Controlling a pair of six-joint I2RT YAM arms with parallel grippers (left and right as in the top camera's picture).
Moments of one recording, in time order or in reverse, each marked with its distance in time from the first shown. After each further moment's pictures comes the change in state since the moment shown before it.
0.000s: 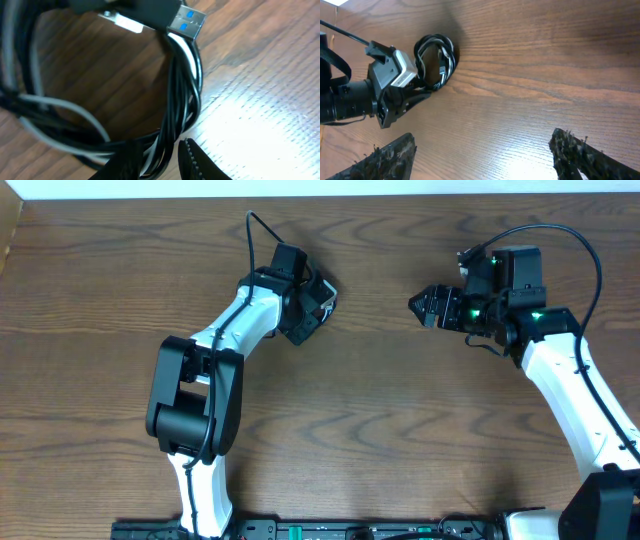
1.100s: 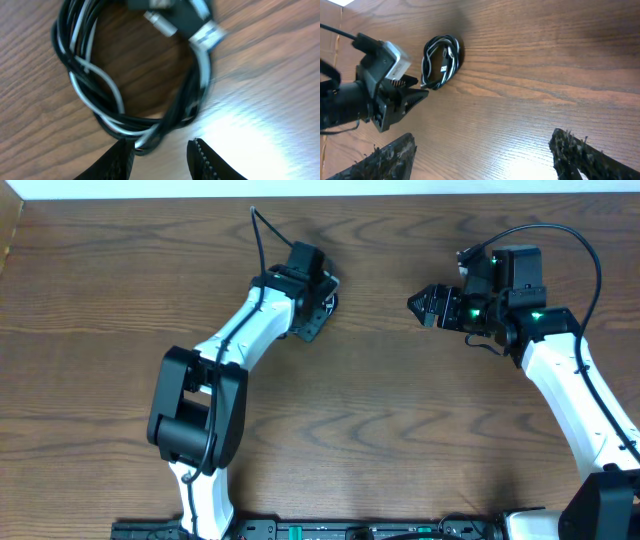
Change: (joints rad) left arm -0.057 -0.043 0.030 -0.055 -0.166 -0.234; right arm 0.000 0.000 0.000 0.007 -0.015 0.003
